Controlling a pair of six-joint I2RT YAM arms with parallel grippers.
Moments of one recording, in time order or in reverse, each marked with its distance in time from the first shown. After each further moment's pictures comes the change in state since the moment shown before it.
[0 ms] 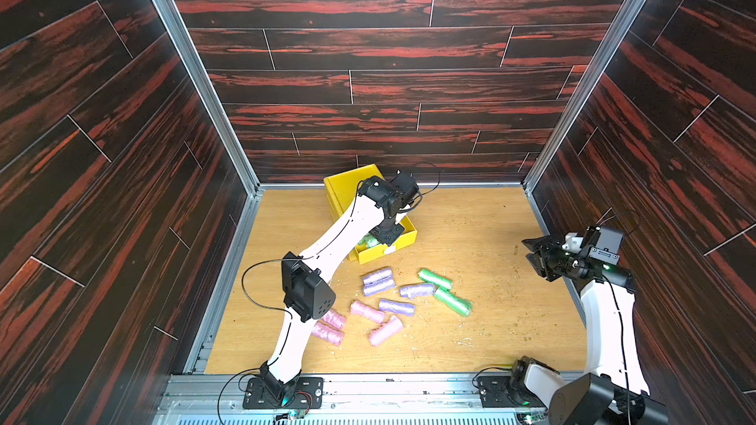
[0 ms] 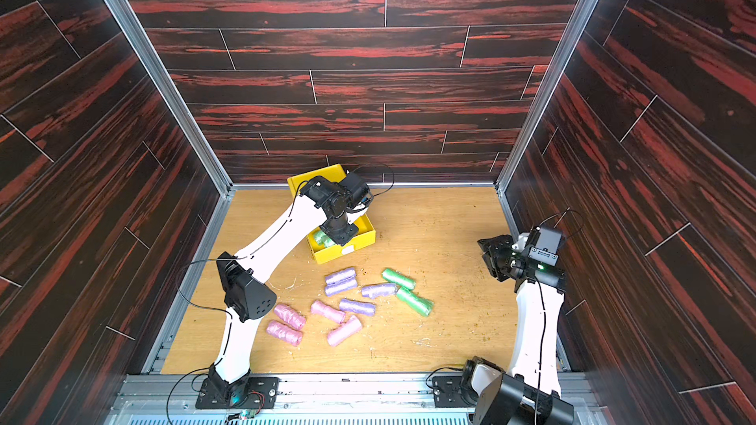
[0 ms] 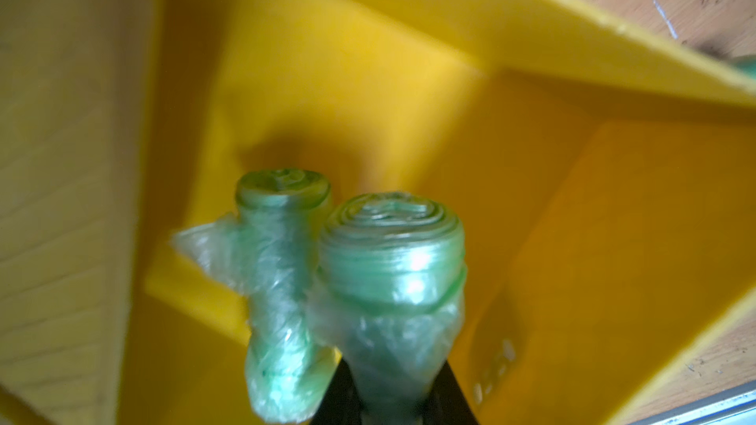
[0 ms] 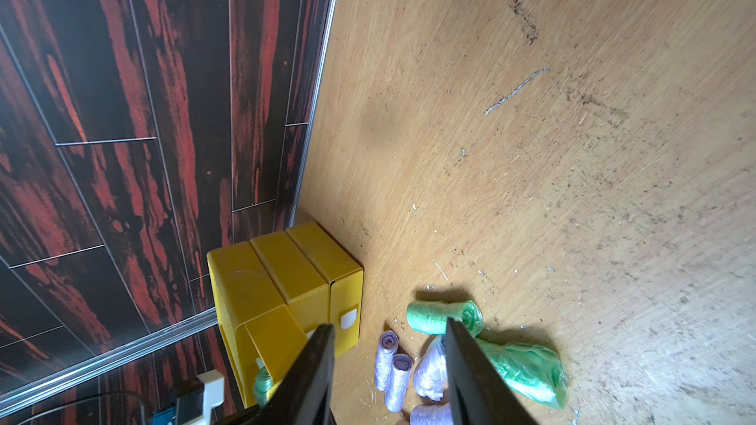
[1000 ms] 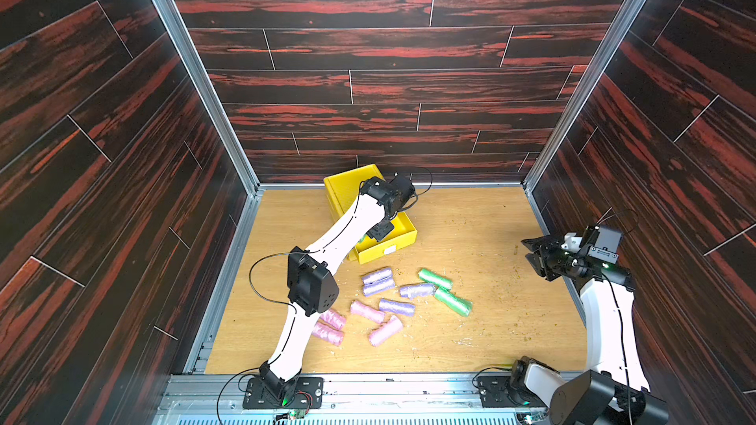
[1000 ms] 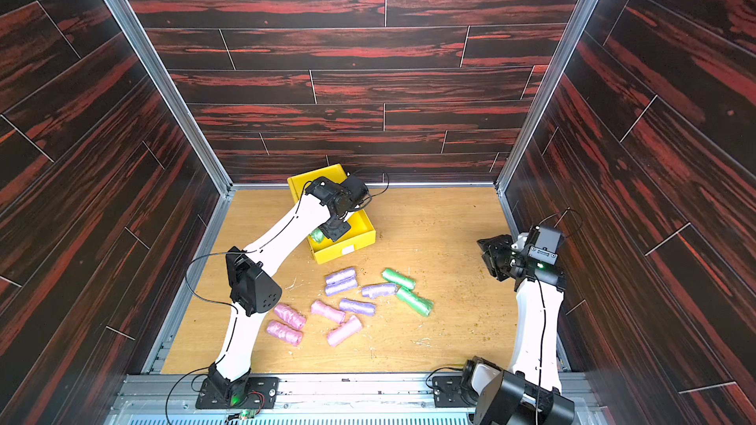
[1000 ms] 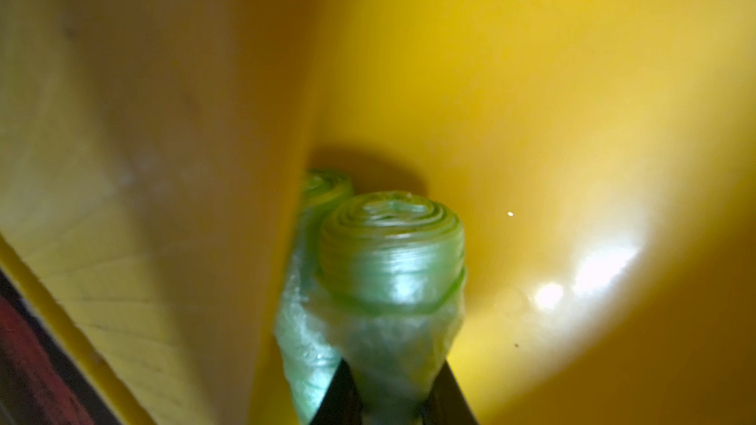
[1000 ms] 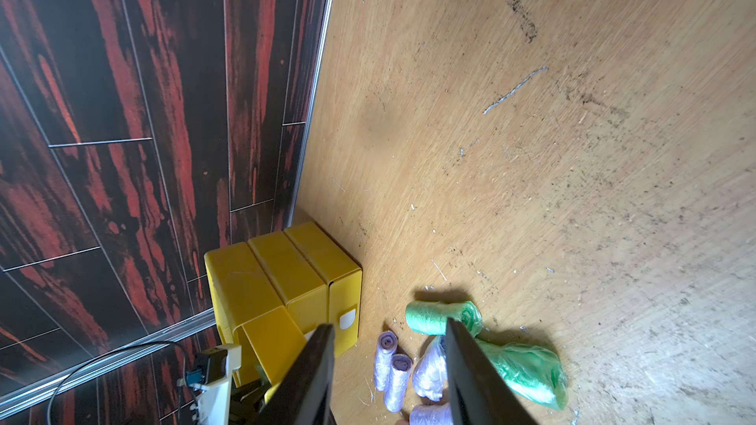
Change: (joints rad) left arm 0.046 0.058 0.004 0.016 -0.262 0.079; right arm 0.003 0.013 0.000 0.003 0.001 0.000
